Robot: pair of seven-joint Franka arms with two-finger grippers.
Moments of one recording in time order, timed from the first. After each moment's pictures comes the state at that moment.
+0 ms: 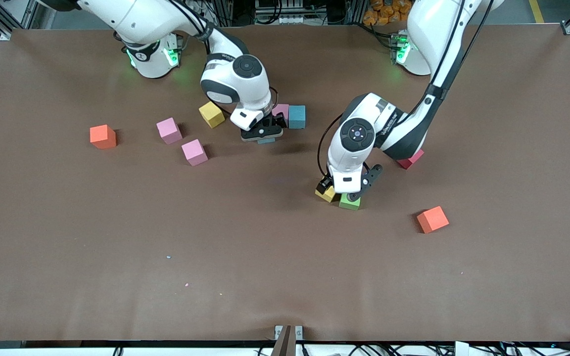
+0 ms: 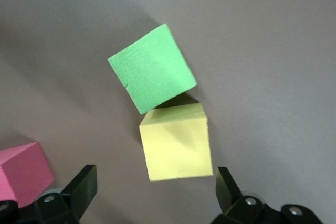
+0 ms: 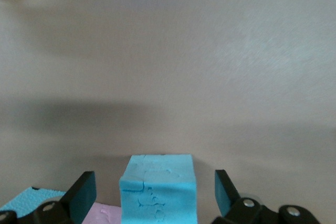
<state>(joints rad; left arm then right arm) -0.48 0.53 -0.16 -1.76 0.02 2.23 -1.47 0.08 0.52 0.82 -2.11 -0.63 2.43 1.17</state>
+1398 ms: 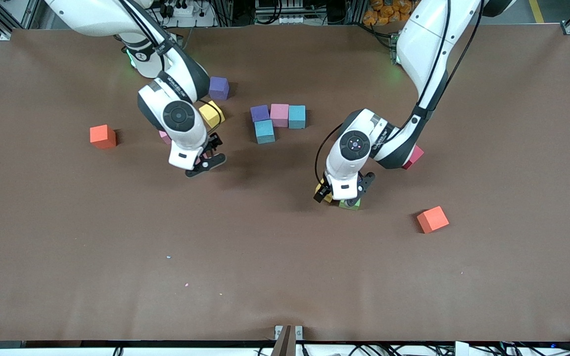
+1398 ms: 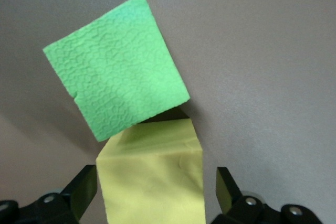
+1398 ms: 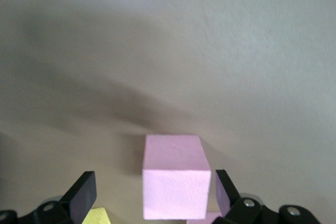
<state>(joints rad) -0.48 0.65 -0.16 -1.78 0.02 2.44 -1.51 -0.09 0.32 0.59 -2.18 -0.27 2.20 0.23</state>
